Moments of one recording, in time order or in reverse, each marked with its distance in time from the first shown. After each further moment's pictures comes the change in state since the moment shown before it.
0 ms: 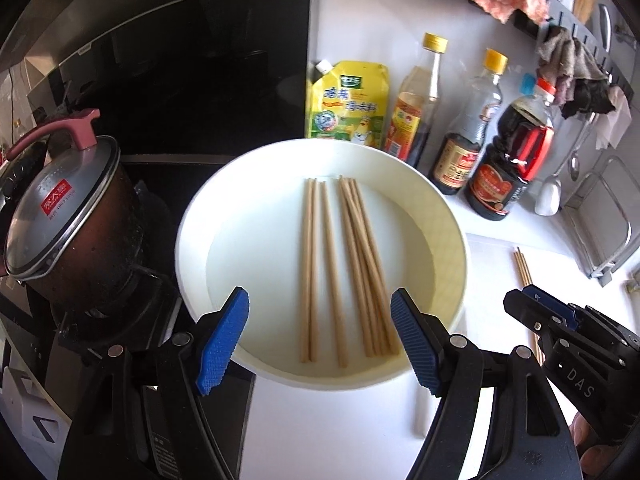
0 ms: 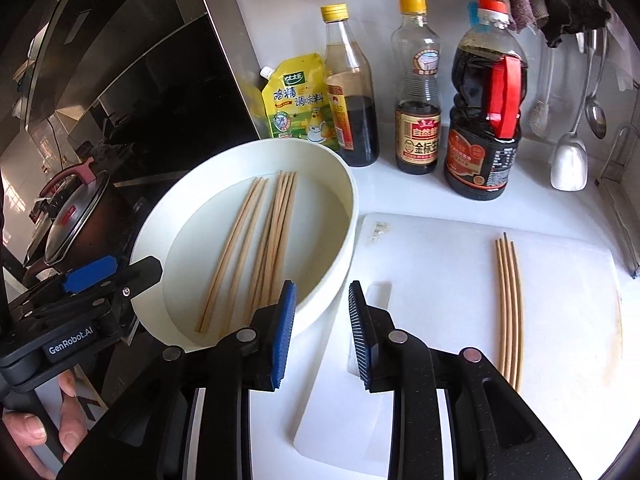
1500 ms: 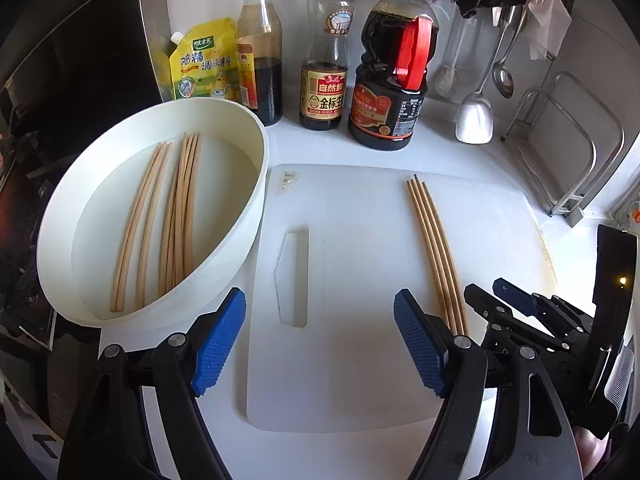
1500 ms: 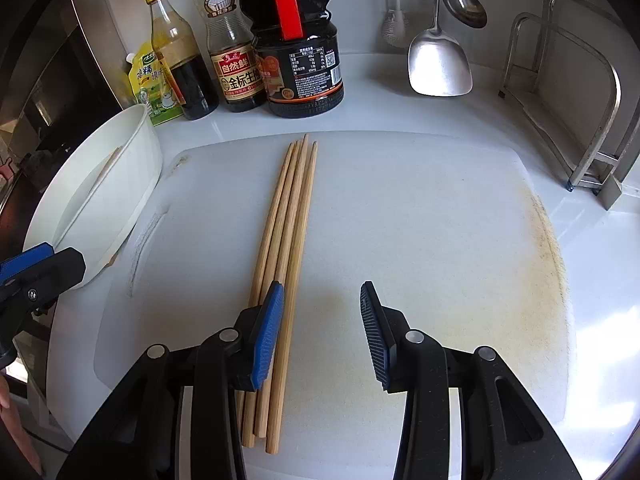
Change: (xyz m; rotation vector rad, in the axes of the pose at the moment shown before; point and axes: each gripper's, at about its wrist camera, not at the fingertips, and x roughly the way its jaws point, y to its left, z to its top) left arm 0.030 -0.164 -0.055 0.130 0.091 -0.092; right arm 0.011 -0.168 -0.068 0.102 0.077 -0.173
